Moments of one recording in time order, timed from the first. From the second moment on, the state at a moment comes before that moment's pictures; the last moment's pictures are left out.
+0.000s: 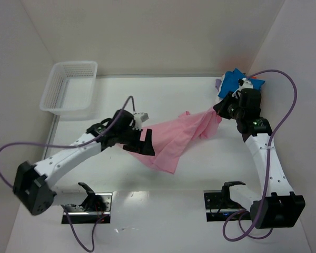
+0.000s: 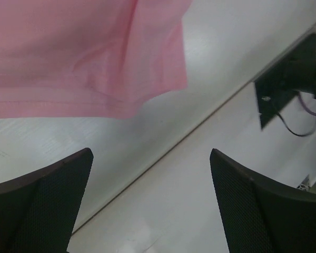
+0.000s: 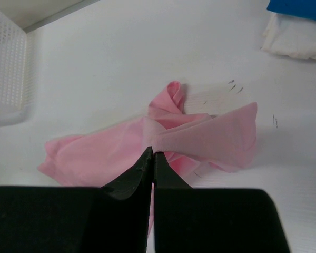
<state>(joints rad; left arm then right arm) -0.65 1.27 0.98 -0.62 0.37 -0.46 0.02 1.06 1.05 -0.47 -0.20 0.42</state>
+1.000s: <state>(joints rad) -0.99 1.71 1.17 -0.52 0.04 -0.50 0.02 1.07 1.01 -0.46 -0.13 0.42</state>
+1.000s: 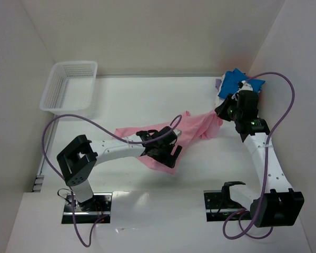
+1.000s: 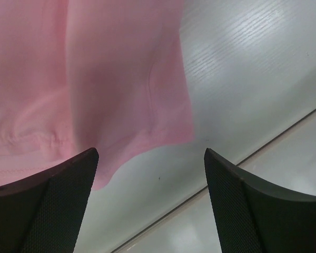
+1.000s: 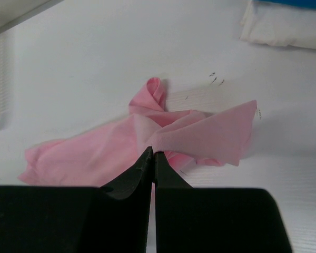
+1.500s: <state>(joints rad) -1.06 1.82 1.19 -0.53 -0.10 -0.50 0.02 1.08 1.00 -0.46 -0.09 0.42</state>
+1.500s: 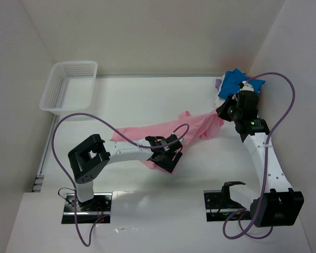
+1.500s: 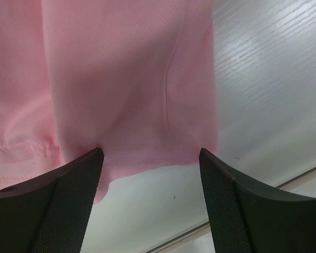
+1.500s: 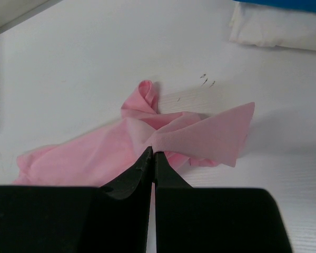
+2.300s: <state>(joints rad) -1.13 1.85 1.20 -0.53 -0.20 -0.50 0.02 1.09 1.00 -0.46 -0.08 0.41</state>
